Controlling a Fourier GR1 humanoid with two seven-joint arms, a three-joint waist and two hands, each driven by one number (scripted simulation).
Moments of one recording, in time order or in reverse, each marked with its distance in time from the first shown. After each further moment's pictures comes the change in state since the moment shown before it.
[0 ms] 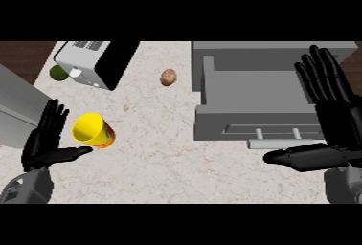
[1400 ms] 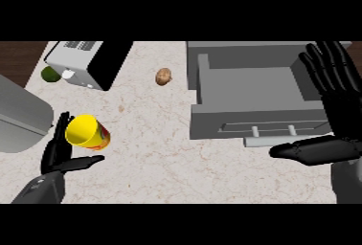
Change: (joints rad) left arm -0.229 0.047 0.036 0.686 -0.124 0.014 -0.489; right arm -0.066 -0.023 -0.031 -0.001 -0.033 0.022 0.064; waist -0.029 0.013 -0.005
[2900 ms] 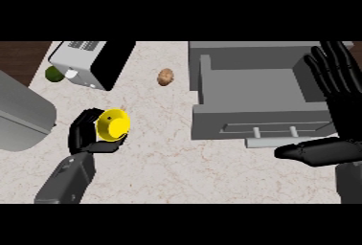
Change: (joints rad) left arm -0.075 -0.154 0.034 -0.140 0.026 0.095 -0.142; right arm 0.020 -0.011 -0.018 0.000 -0.002 0.011 -0.003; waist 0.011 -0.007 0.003
